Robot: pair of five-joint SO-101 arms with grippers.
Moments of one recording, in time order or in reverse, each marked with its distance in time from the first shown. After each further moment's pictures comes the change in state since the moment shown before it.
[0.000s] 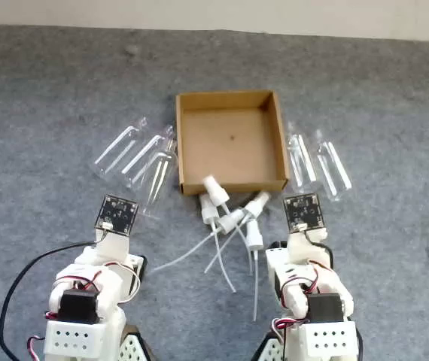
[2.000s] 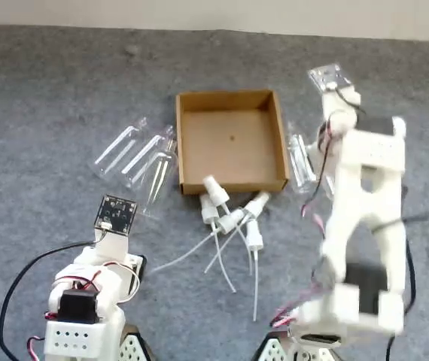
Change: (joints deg) left arm -0.6 0.0 0.0 0.0 0.0; right arm 12.1 103.0 -99.8 17.4 20.2
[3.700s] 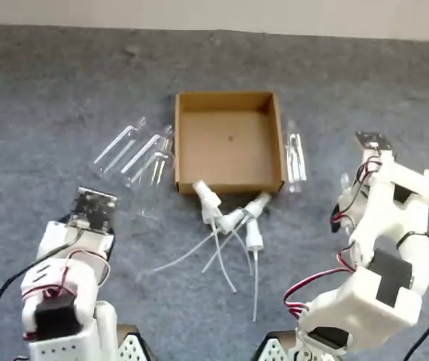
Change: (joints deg) left arm -14.4 2.1 -14.1 -7.0 -19.7; right arm 17.0 -0.3 24.7 -8.4 0.1
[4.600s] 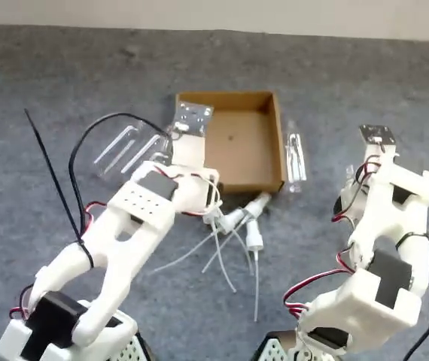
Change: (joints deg) left arm 38.3 86.5 -43.2 -25.8 44.0; right arm -0.2 -0.5 1.0 -6.7 -1.3
